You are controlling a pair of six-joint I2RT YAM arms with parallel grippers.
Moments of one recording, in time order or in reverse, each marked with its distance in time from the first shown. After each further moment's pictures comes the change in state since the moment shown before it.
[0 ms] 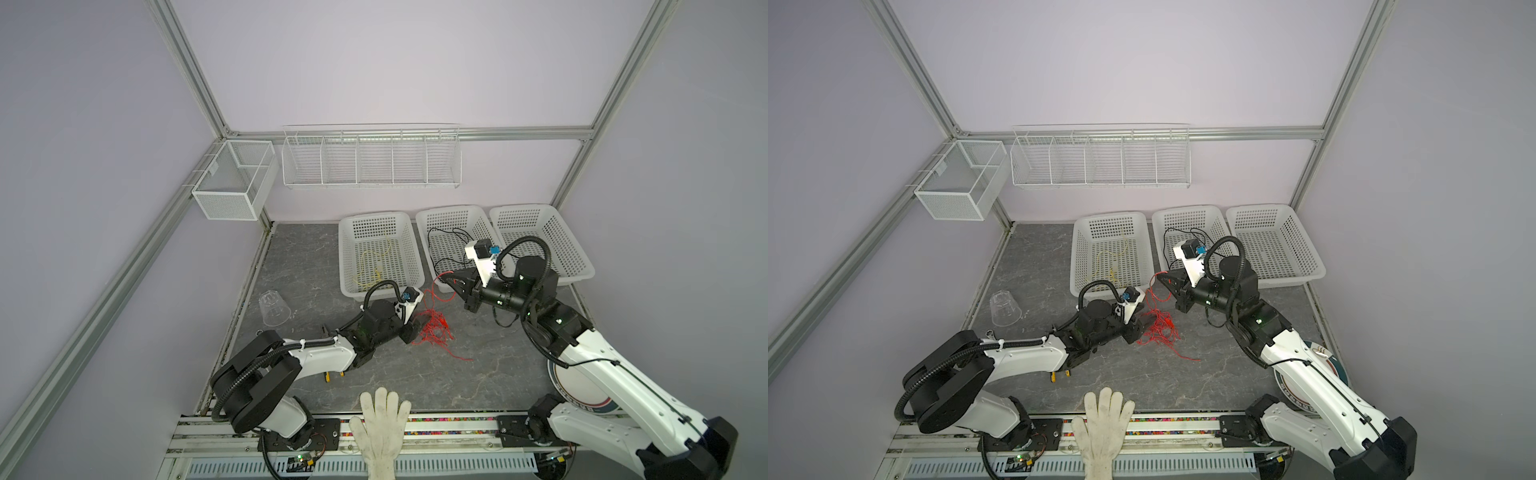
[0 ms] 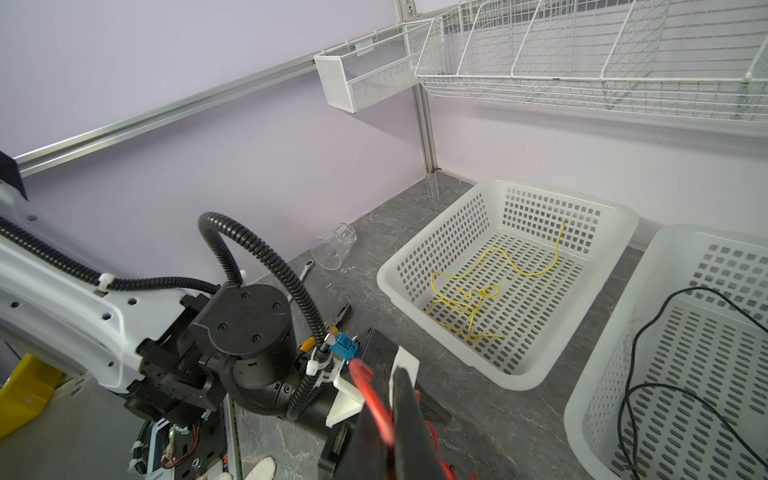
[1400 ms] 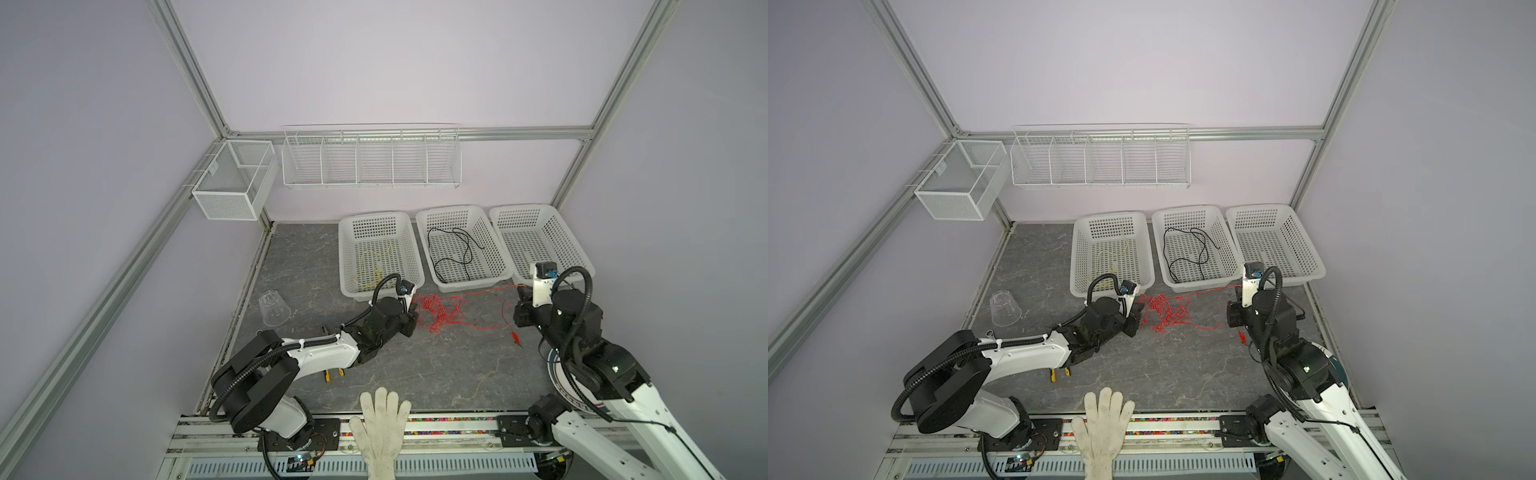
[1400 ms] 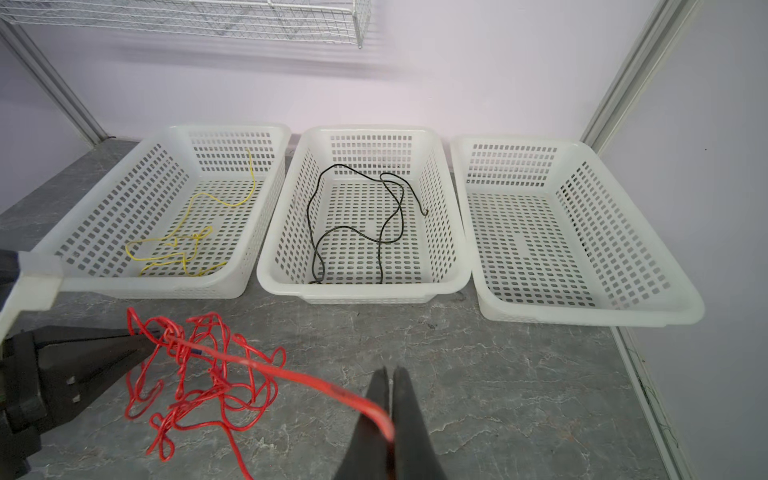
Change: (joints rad) left arm -0.023 -0.007 0.071 -0.195 -0.264 -0.126; right arm -0.079 -0.365 -0.078 -0.486 0.814 -0.018
